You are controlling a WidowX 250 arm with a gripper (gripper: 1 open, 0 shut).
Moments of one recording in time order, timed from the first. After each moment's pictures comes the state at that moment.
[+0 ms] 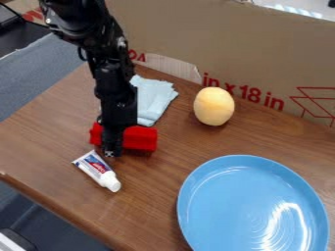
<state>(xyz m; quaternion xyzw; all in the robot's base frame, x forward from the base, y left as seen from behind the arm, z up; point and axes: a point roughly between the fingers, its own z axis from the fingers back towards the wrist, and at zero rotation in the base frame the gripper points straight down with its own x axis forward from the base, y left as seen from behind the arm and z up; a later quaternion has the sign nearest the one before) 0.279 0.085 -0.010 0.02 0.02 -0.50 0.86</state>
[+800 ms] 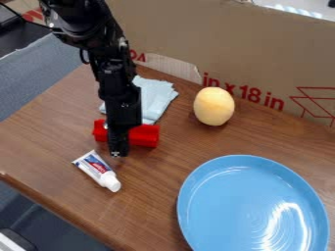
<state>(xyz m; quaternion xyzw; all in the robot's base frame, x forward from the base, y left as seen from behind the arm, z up) 0.276 0.080 -0.015 -0.02 0.02 -0.49 0.87</state>
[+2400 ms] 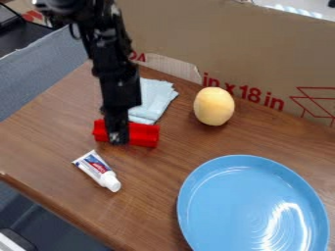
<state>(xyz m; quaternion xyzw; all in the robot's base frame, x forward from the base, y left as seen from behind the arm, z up) 0.266 0.085 0.034 -0.06 0.01 -0.45 0.89</state>
